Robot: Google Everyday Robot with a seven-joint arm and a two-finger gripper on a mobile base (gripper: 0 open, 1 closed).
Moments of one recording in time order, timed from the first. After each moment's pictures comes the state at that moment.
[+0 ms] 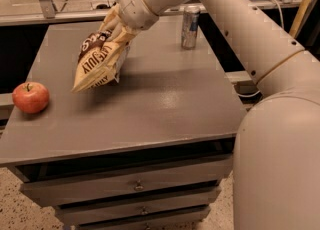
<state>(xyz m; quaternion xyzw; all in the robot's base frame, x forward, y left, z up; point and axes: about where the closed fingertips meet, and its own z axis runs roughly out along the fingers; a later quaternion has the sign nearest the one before) 0.658 0.118 0.944 -0.82 0.36 0.15 0.41</state>
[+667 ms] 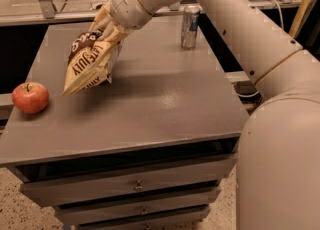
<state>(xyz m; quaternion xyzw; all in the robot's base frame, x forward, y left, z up) 0.640 0.138 0.956 -0.83 0.33 0.16 0.43</state>
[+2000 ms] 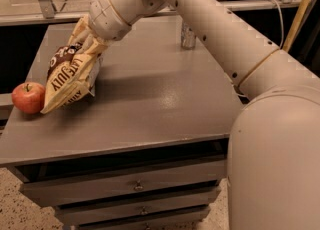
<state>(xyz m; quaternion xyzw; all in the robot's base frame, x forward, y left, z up) 0.609 0.188 0.937 -0.84 0.30 0.21 0.41</state>
